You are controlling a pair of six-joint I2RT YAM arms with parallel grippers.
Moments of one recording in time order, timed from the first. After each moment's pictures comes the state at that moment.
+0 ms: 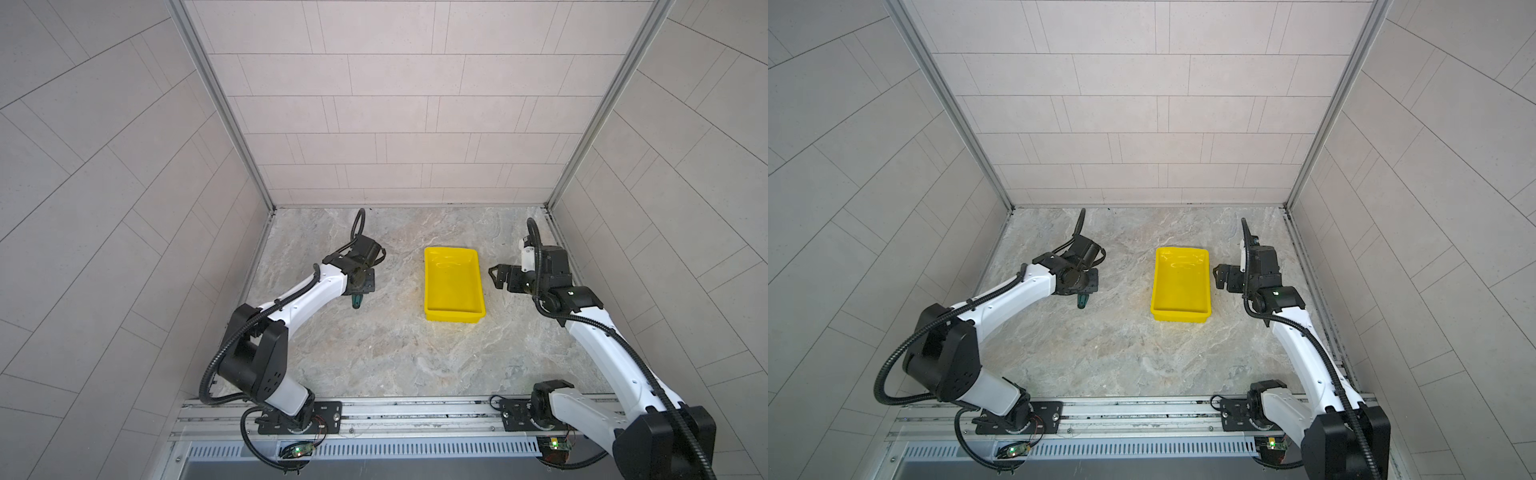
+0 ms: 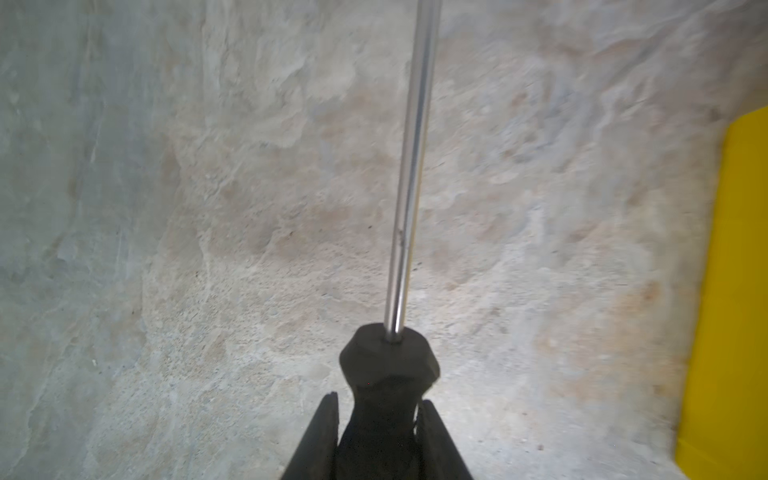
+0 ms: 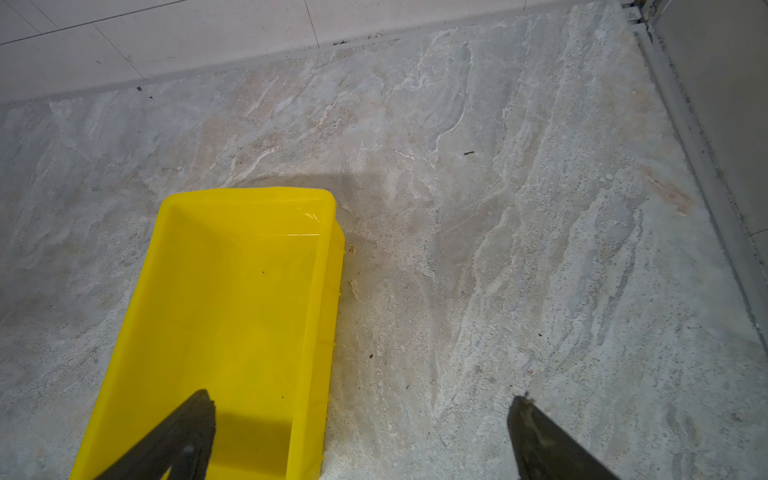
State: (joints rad) left arm -0.52 1.56 1.18 -0.78 -0.25 -0.50; right arm 0.06 1.05 0.82 -0.50 -0.05 0.20
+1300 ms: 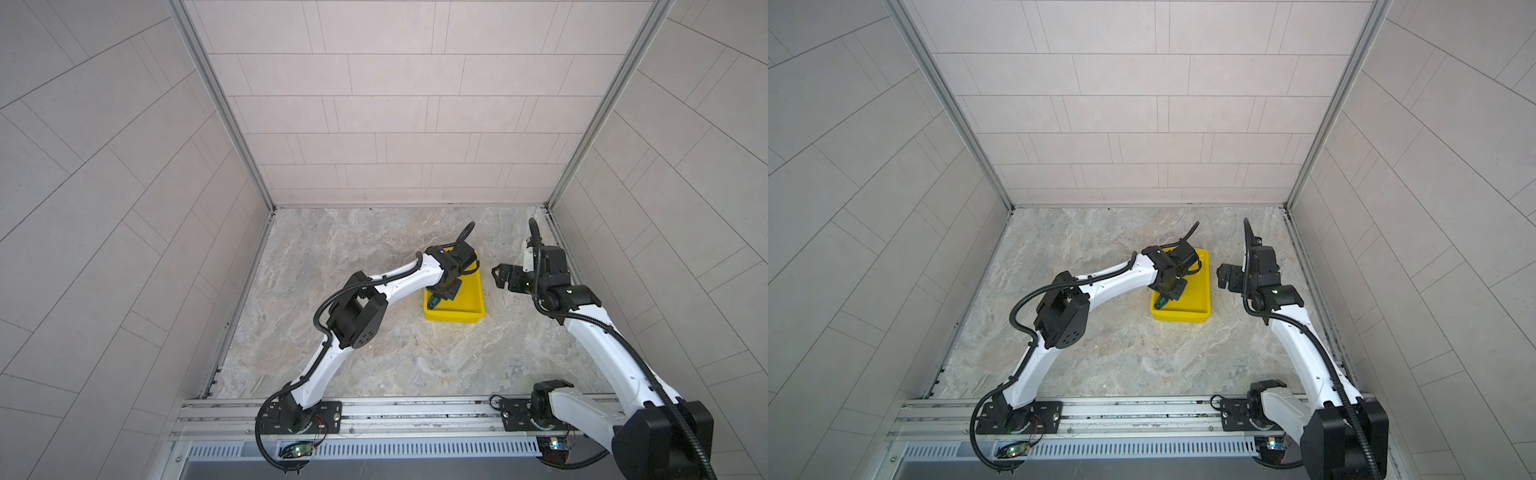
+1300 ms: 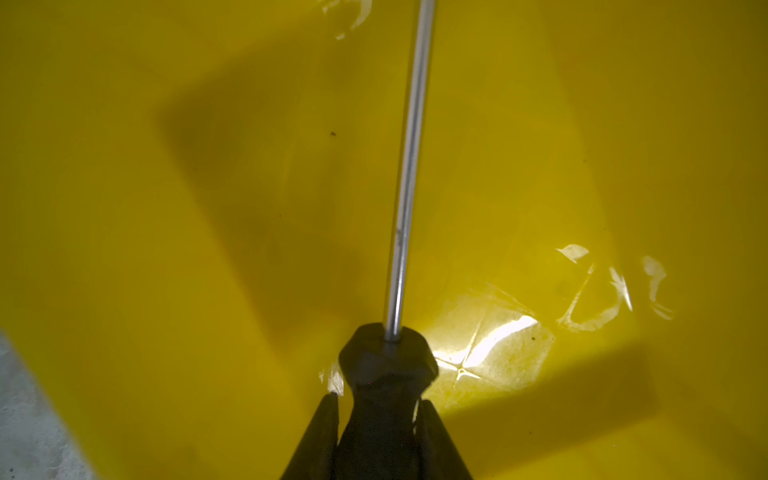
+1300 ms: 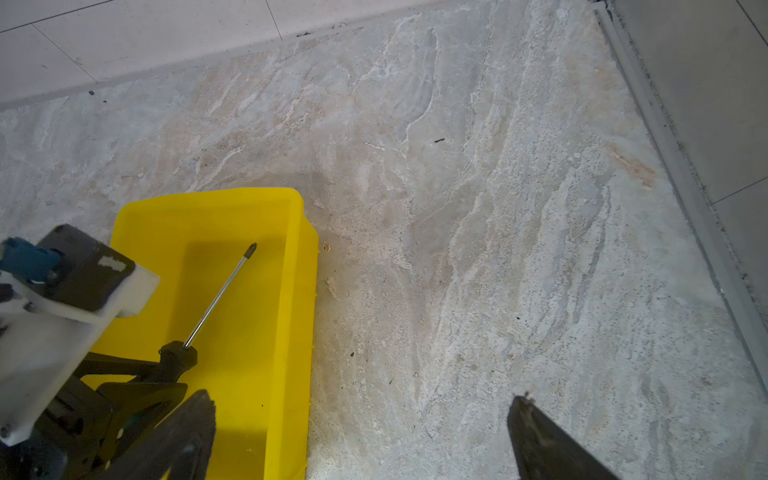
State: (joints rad) left arm -0.90 2.29 1.97 -0.98 -0.14 -0.37; right arm 0.06 1.06 0.82 -0.52 0.03 0.24
